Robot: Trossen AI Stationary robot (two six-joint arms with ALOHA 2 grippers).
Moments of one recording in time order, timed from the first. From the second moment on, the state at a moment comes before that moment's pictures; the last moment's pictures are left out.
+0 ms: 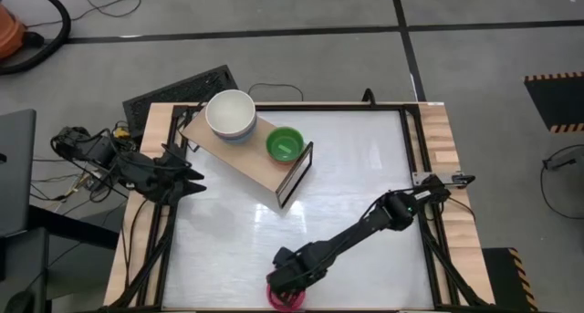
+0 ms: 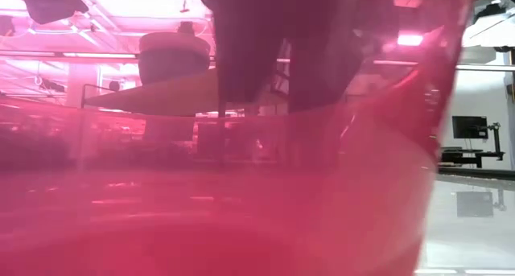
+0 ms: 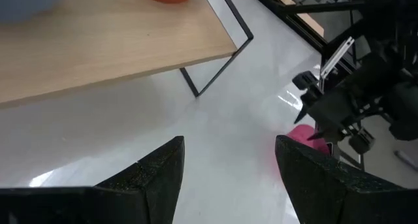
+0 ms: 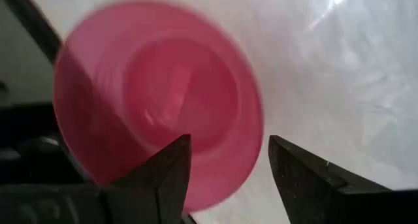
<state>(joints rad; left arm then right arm) -0.42 0.57 0.91 -0.96 -0.35 -0.90 0.52 2.48 2.32 -1.17 -0.06 1.12</state>
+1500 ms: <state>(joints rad) -0.42 0.57 0.91 -1.00 -0.37 -0.92 0.07 1.88 2.26 -1.20 0.34 0.76</state>
